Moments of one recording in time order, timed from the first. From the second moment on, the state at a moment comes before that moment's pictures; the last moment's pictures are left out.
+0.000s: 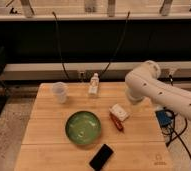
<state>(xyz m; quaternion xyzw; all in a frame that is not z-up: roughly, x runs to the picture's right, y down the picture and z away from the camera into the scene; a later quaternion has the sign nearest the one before) 0.195 0.078 0.743 -0.23 -0.01 -0.12 0.97</state>
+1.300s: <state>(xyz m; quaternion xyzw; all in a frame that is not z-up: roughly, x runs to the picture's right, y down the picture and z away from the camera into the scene) 0.187 0.081 0.754 -0.22 -0.03 -0.19 0.96</state>
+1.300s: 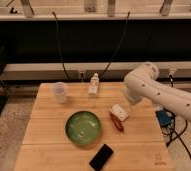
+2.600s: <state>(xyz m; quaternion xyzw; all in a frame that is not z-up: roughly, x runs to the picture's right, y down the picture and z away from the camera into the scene) 0.182 0.077 0.769 -0.22 -0.05 -0.25 0.94</state>
